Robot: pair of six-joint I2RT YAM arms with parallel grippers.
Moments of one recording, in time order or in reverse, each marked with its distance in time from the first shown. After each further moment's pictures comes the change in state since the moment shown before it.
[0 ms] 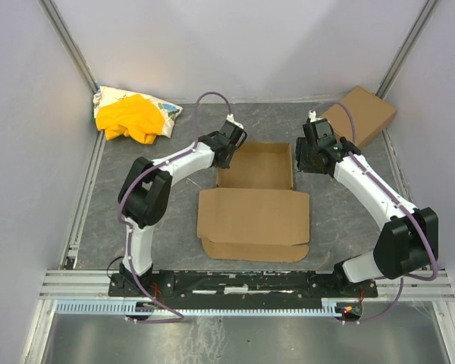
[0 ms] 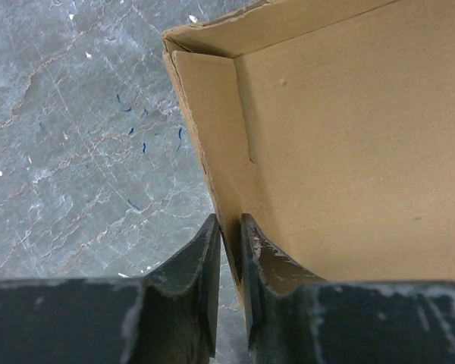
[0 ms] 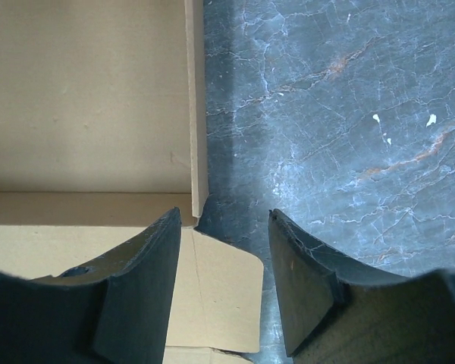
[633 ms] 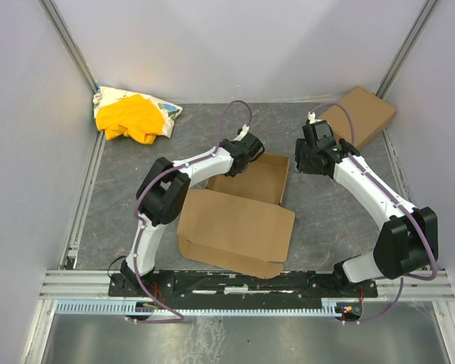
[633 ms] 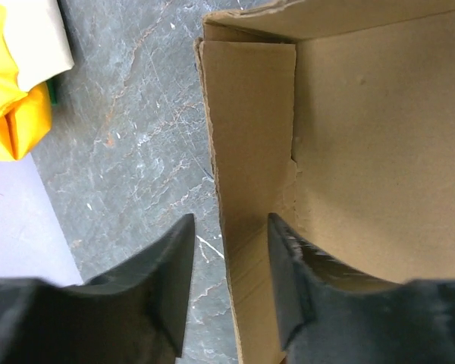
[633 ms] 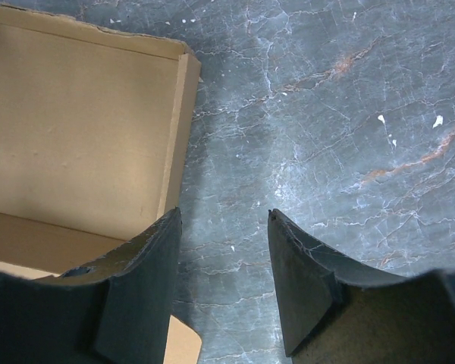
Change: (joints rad) left arm -0.124 0.131 0.121 -0.203 -0.429 0.084; right arm 0.000 0.000 -0.024 0.026 -0.008 -0.004
